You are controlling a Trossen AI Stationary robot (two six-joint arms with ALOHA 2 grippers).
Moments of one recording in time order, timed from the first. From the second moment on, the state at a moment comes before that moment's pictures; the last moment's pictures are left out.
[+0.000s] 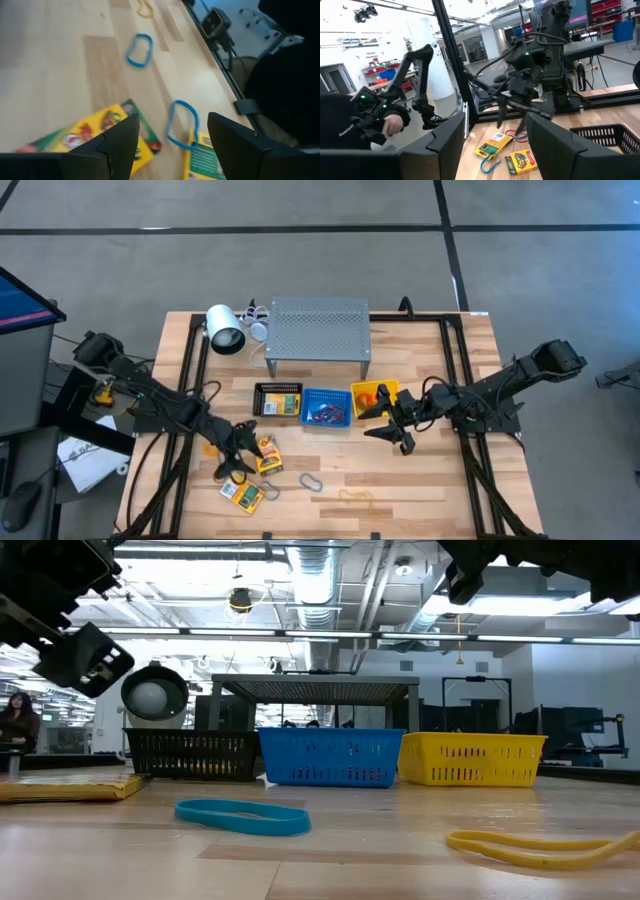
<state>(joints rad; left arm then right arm) -0.52 1.07 0.30 0.20 0.05 -0.40 0.30 1.20 0.40 0.91 0.03 0.28</state>
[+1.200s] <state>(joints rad) -0.59 0.90 0.44 -0.90 0.08 -0.97 0.35 1.20 0.40 0.79 0.03 0.28</state>
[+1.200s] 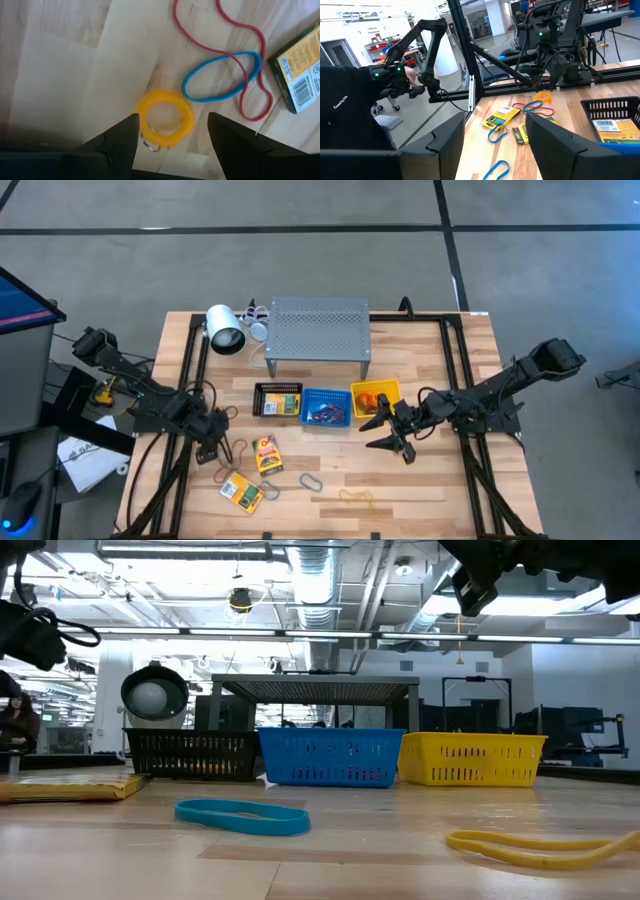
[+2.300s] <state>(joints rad) -0.59 1.16 0.45 -0.89 0.01 -0.74 0.35 1.20 0.40 0.79 0.03 0.28</state>
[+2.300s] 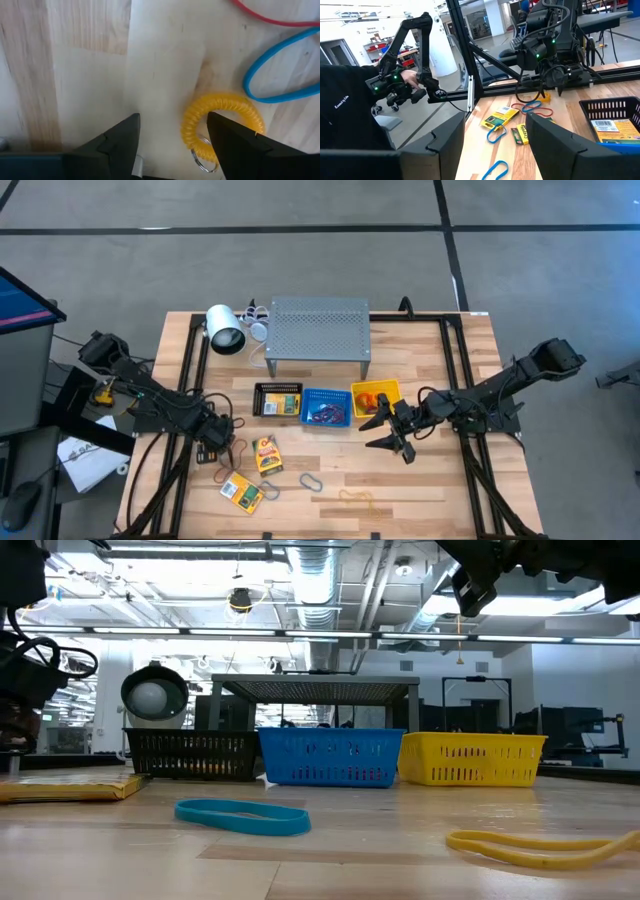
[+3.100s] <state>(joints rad) -0.59 1.16 0.45 -0.87 0.06 -0.74 0.35 1.20 0.40 0.79 0.03 0.28</state>
